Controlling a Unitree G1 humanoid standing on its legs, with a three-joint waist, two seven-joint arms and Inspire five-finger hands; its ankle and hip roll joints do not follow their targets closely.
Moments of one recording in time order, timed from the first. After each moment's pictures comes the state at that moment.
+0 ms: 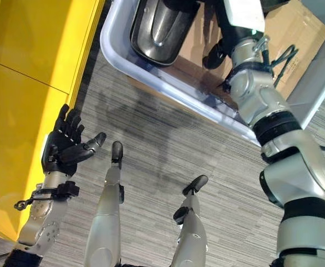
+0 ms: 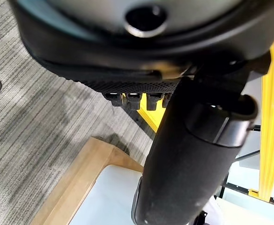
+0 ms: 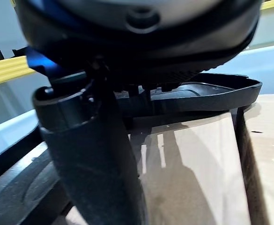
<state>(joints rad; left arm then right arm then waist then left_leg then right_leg) -0.02 0.50 -0.13 -0.10 -0.67 -0.27 0.21 -1.38 -0.78 0.76 0.87 -0.25 0.00 -0.33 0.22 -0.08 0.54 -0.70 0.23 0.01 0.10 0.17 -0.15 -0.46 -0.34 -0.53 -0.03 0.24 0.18</state>
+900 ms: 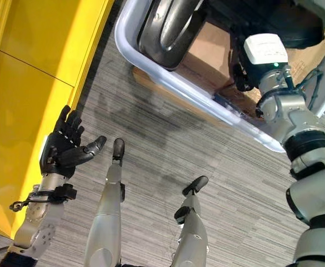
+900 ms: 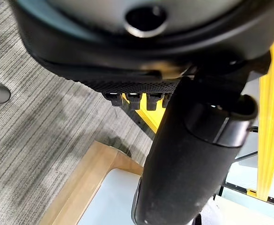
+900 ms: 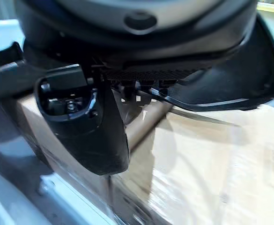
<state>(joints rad) 0.00 0.54 -0.13 -0.11 -0.66 -0.27 0.19 -1.18 -0.98 0.81 0.91 -0.43 -0.10 -0.25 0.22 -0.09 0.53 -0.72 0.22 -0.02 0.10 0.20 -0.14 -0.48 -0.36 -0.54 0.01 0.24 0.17</state>
